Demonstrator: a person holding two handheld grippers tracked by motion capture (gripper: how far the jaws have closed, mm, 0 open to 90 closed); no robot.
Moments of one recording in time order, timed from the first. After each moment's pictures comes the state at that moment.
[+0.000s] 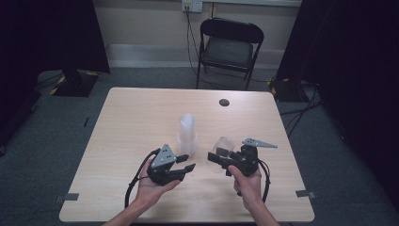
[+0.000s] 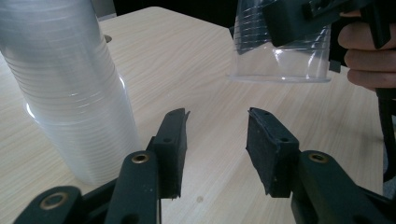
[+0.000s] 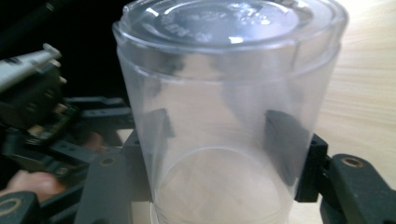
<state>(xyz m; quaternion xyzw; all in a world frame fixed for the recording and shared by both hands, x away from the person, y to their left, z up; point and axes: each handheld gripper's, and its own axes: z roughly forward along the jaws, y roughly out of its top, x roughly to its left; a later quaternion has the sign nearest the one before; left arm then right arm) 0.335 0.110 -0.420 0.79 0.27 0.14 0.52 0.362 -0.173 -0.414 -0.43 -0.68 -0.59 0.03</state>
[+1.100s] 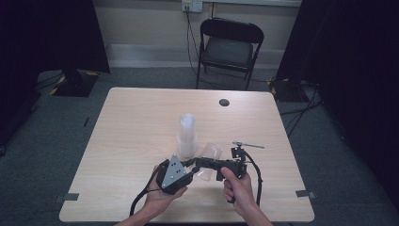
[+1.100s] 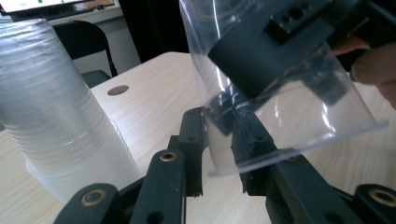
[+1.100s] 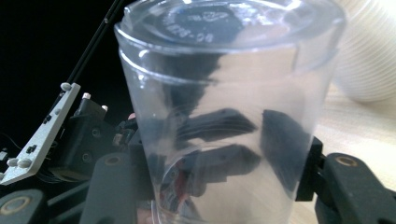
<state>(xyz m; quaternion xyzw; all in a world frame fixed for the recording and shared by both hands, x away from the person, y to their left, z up) 0.312 0.081 -0.434 0.76 0.22 0.26 0.55 0.359 -0.146 -0.423 -0.46 -0.64 -0.59 0.21</state>
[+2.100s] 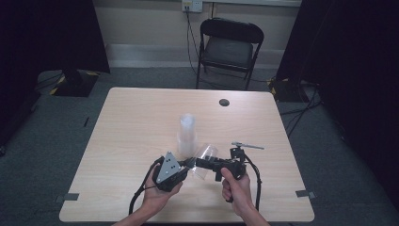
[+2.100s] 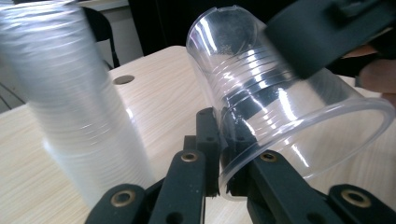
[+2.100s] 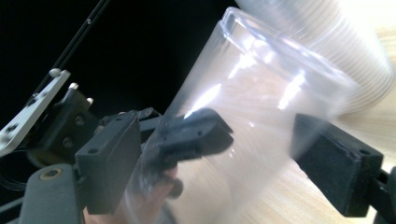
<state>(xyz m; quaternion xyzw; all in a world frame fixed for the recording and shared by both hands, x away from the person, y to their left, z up) 0.321 0.098 -0.432 0.76 0.26 0.23 0.55 0.359 -0.145 -0.424 -0.46 -0.65 -0.59 0.16</state>
